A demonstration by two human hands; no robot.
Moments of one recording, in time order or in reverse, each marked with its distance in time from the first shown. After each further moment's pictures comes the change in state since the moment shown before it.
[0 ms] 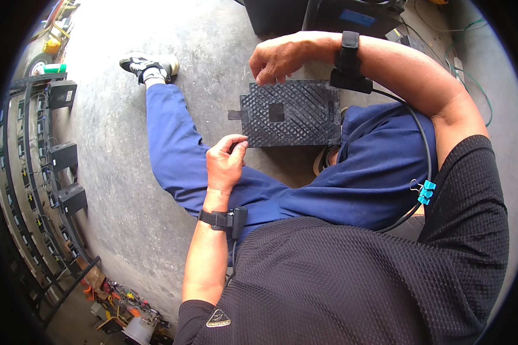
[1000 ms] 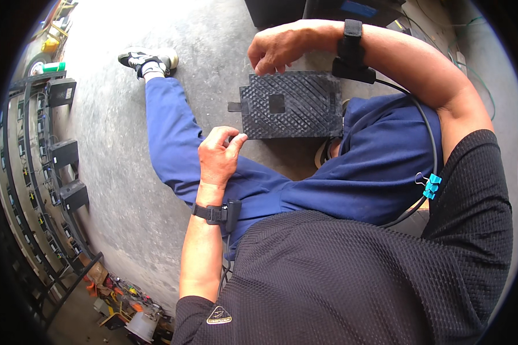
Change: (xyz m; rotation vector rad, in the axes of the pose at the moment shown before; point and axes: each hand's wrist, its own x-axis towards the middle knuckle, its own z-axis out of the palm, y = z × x) left_hand 0.001 0.019 -0.009 0.401 0.086 0.273; right_hand 0.000 -0.001 0.001 -0.028 0.039 0.000
